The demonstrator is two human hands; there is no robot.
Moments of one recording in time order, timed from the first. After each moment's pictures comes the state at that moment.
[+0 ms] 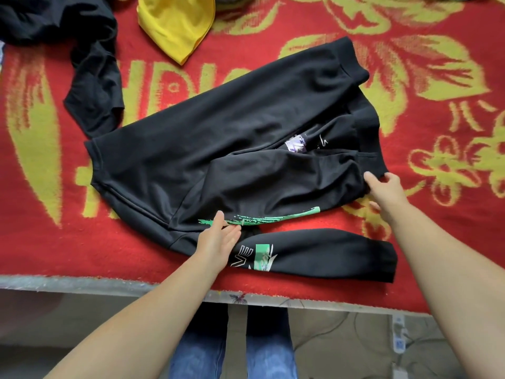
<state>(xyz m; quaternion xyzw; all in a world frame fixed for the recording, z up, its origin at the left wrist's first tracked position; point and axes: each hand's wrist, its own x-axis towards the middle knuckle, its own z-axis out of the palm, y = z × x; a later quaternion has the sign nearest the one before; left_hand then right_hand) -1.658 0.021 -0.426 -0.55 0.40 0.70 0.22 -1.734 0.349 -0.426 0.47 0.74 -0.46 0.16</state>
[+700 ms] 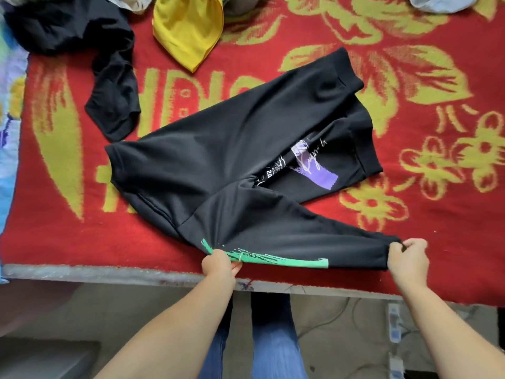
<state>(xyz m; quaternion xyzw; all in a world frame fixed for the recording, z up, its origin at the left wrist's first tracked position) -1.604 0.016 -0.409 -0.70 0.41 0.56 0.16 -1.583 0.358 -0.388 0.50 0.82 -0.25 0.11</state>
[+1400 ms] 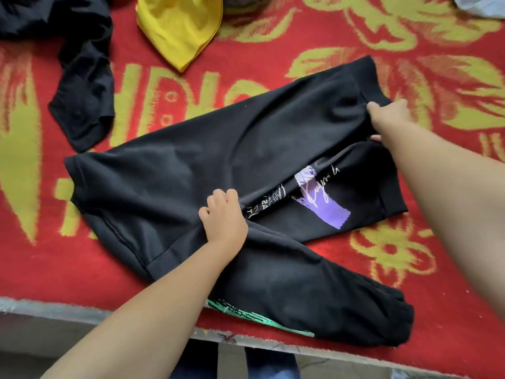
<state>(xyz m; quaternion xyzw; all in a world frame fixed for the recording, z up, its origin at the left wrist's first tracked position) -1.742 0.052 -0.452 -0.12 0.97 0.04 0.18 -1.948 0.336 -0.437 0.39 0.82 -0.40 0.12</state>
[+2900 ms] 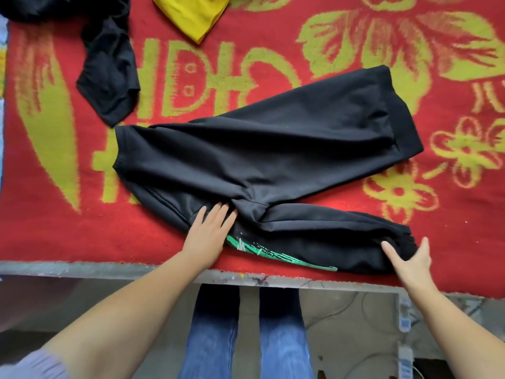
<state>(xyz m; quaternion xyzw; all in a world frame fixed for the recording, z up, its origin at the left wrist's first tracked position) -1.621 -0.077 -0.449 0.24 0.92 -0.07 0.29 -1.544 0.348 -0.440 0.48 0.80 -0.31 0.19</state>
